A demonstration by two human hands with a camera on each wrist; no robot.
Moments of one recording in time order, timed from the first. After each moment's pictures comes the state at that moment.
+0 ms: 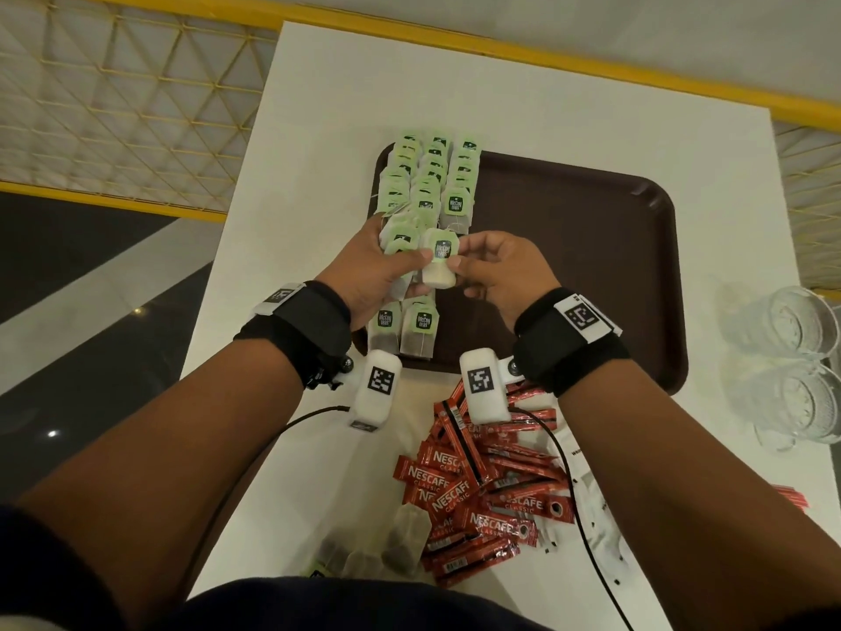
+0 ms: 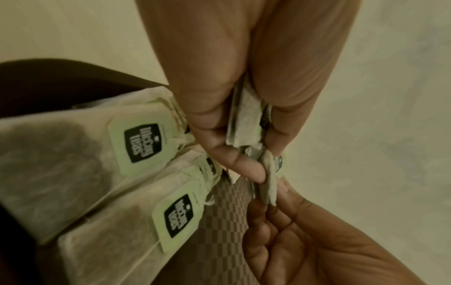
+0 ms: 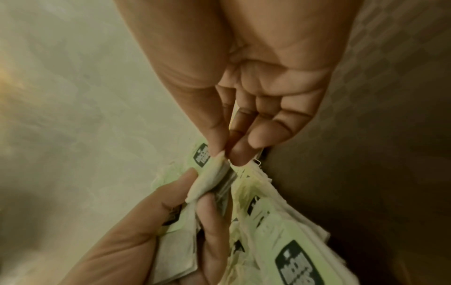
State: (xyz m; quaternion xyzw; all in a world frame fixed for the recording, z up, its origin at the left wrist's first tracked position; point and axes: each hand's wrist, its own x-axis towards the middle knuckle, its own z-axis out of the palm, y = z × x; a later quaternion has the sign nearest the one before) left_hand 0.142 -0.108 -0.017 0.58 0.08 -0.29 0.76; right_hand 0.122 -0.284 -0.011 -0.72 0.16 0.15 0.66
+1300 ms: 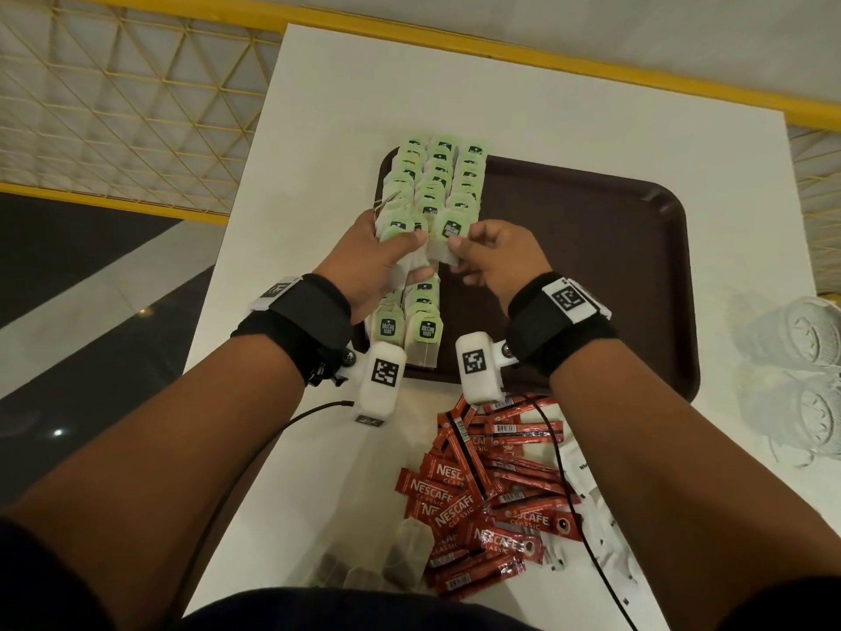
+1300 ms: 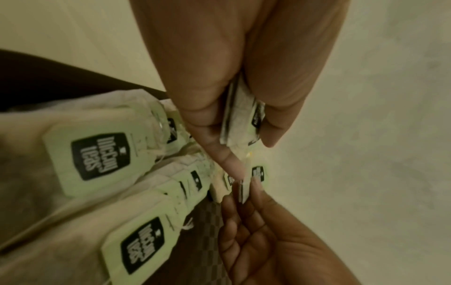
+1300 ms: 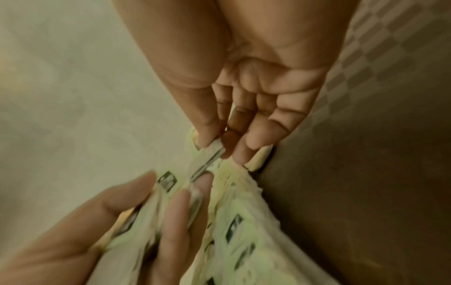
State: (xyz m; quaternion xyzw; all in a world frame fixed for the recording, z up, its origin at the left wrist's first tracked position) left_hand 0.158 -0.107 -0.015 0.56 0.12 -0.26 0.78; right_hand 0.154 -0.283 -0.030 -0.76 0.16 0.13 0.61
